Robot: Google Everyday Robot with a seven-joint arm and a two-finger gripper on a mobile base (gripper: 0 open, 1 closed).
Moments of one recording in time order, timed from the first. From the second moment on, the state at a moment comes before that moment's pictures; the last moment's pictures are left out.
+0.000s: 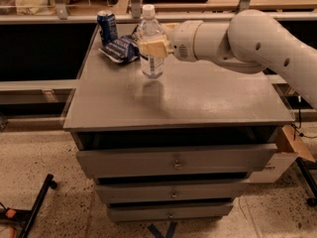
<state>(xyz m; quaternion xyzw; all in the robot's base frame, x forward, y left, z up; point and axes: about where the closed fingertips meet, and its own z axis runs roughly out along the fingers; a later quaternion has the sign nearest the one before) 0.674 0.007 0.947 -0.41 0.66 0.24 0.57</state>
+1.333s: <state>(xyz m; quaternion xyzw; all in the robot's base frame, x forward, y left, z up) 0.722 0.026 0.930 -0.39 0.67 0.22 0.59</state>
